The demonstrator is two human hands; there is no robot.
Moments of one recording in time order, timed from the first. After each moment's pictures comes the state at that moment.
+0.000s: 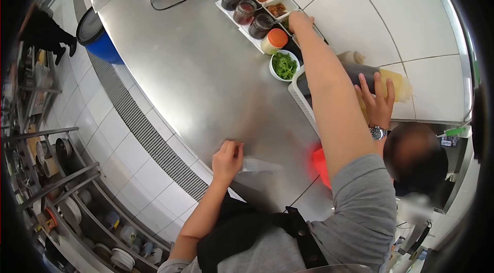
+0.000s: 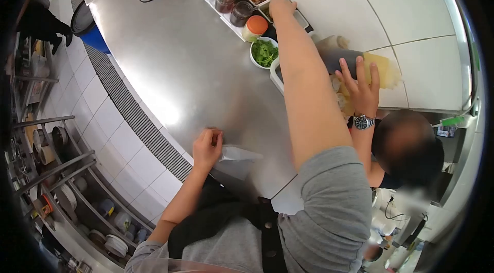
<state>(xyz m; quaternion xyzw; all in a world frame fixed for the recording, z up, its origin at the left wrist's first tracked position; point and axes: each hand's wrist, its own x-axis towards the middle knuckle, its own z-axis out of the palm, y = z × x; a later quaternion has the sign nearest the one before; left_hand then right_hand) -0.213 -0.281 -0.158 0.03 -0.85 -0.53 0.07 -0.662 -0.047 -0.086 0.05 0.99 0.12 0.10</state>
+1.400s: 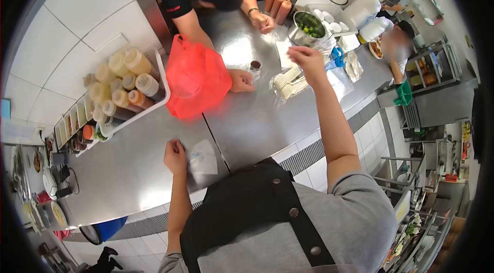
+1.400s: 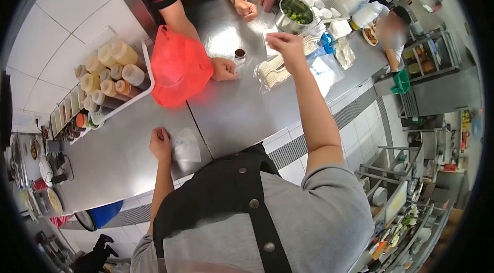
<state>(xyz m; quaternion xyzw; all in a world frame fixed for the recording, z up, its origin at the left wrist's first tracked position) -0.144 -0.120 -0.170 -0.33 -0.87 -0.37 -0.04 0.188 0.277 0.023 0.45 0.57 -0.55 -0.41</state>
